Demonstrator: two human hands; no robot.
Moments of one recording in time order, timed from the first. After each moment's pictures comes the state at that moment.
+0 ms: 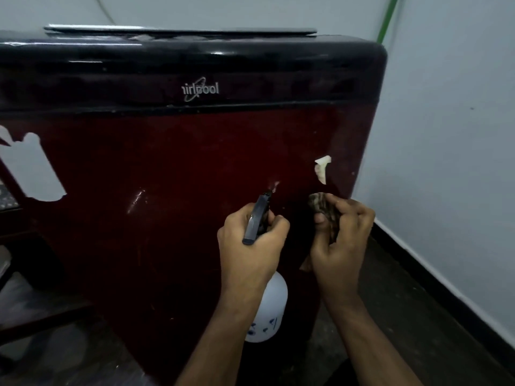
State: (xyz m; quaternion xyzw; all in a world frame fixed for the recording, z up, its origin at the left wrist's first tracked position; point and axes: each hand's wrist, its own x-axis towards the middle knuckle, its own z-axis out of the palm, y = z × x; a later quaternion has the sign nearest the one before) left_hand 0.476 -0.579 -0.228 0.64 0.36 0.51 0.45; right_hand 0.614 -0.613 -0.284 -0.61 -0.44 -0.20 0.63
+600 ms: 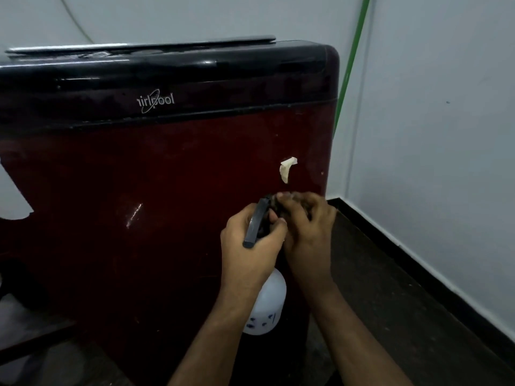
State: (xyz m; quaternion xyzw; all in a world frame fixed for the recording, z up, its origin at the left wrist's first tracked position) left_hand 0.515 -0.587 -0.235 0.68 0.30 0.49 0.46; right_hand 0.641 -0.595 -0.296 -0.64 -0.49 -0.26 0.53
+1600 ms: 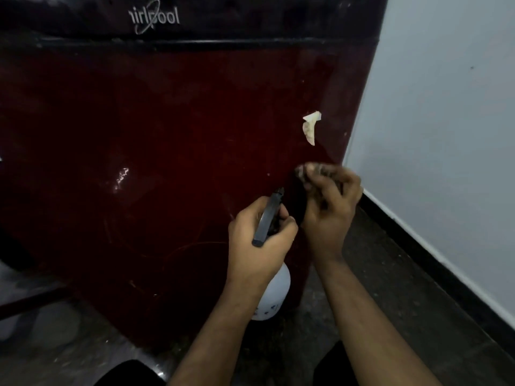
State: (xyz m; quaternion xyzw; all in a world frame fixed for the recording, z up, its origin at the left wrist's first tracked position) left_hand 0.501 -0.585 -0.285 0.70 0.29 0.45 0.48; right_hand 0.654 -0.587 -0.320 -0.61 -0.42 -0.27 0.62
